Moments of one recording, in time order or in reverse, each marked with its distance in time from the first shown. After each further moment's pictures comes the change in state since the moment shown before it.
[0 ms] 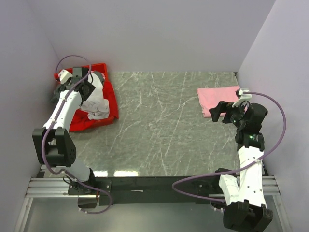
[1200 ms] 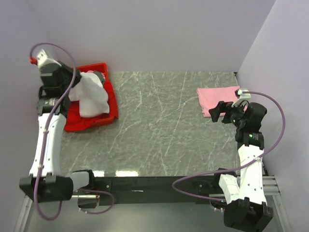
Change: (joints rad) left arm 0.078 -0.357 -0.076 0.278 0.318 0.225; right arm 0.000 0.022 0.000 -0.010 -0.004 -0.006
